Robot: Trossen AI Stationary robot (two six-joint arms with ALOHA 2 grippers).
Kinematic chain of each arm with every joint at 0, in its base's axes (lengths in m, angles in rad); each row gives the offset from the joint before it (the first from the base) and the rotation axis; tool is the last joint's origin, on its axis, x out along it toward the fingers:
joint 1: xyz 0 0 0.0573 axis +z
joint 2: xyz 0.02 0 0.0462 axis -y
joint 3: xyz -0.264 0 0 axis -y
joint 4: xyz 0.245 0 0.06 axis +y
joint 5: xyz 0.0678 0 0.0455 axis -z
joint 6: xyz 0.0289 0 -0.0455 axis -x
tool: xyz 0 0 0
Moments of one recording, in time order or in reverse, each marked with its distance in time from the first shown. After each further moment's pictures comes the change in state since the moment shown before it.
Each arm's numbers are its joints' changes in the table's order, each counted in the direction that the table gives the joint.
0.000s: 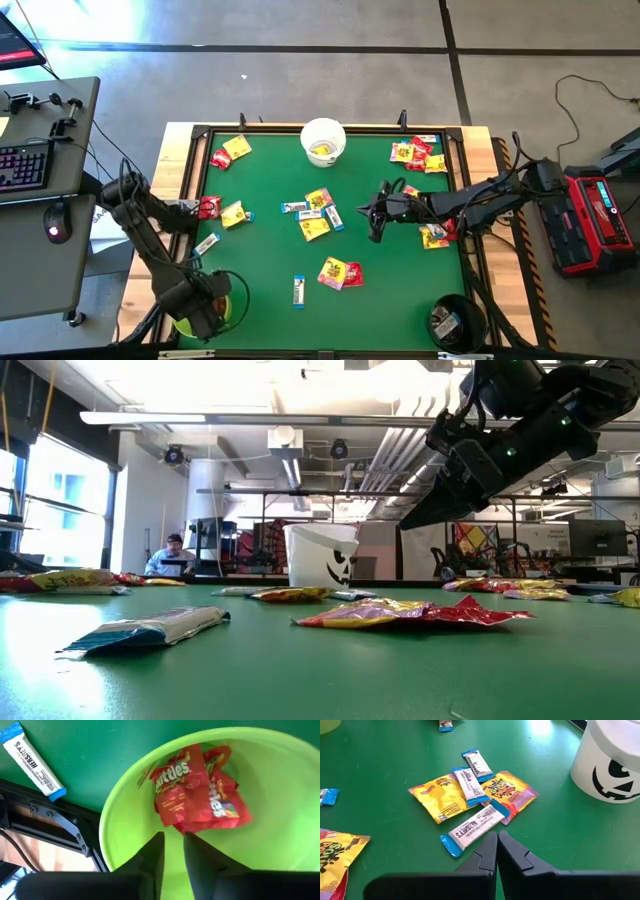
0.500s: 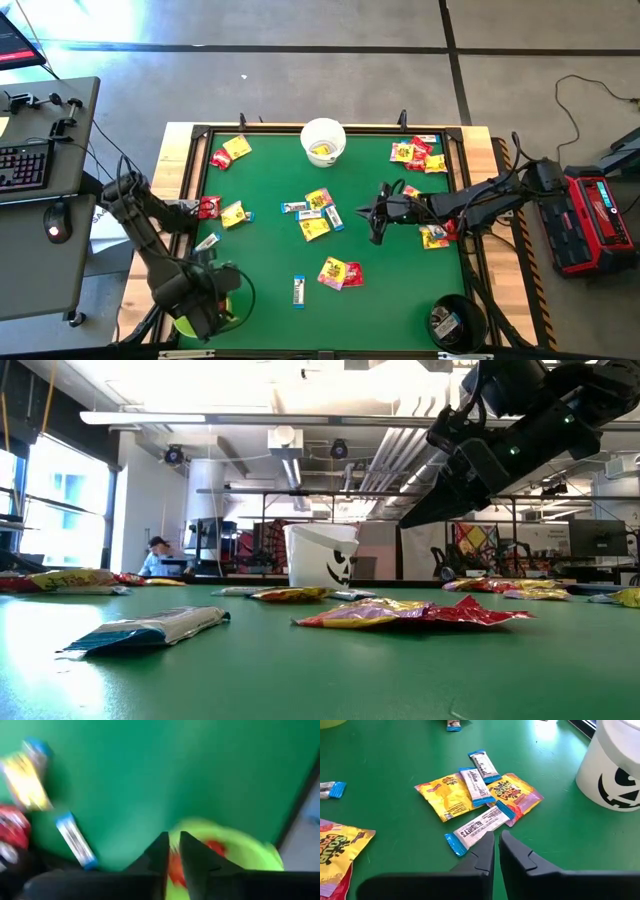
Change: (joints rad) left arm 0.036 0.000 0.138 0.073 -0.386 -0.106; right arm 0.014 0.000 0.000 -0.006 -0.005 0.045
